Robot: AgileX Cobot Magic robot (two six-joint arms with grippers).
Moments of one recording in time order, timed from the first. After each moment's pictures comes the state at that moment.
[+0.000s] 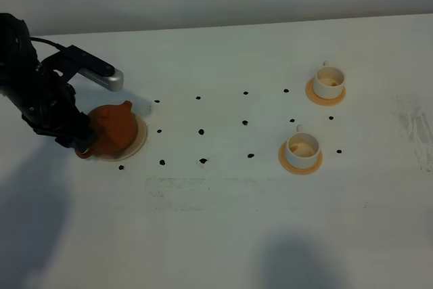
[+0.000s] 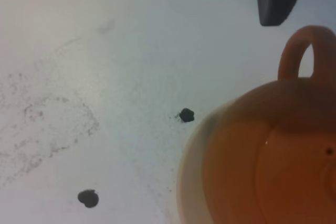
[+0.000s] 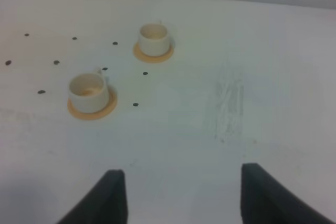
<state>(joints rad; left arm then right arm) -0.12 1.86 -1.26 -0.01 0.83 0.53 0.04 -0.01 -0.52 0.07 1.12 -0.04</state>
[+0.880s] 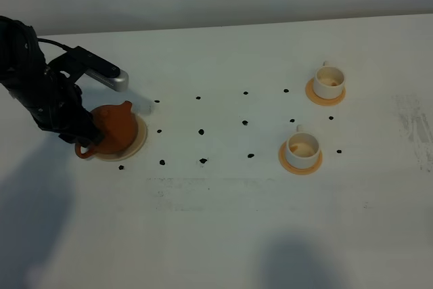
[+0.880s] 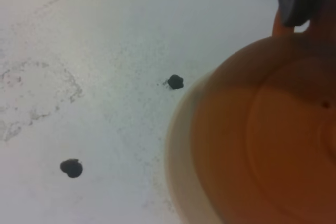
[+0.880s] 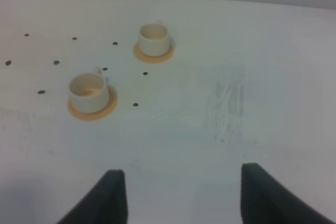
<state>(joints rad) -0.12 1.90 -1.26 -0.01 0.76 0.53 0.04 -0.01 -0.52 0.07 1.12 -0.04</state>
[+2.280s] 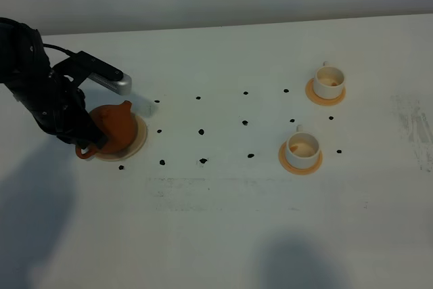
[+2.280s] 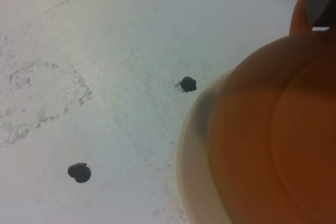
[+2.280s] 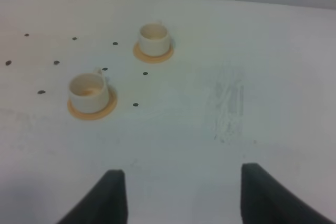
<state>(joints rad) -0.13 1.91 -1.26 -0.01 0.77 0.51 0.04 -0.01 -0.52 0.07 1.12 -0.04</state>
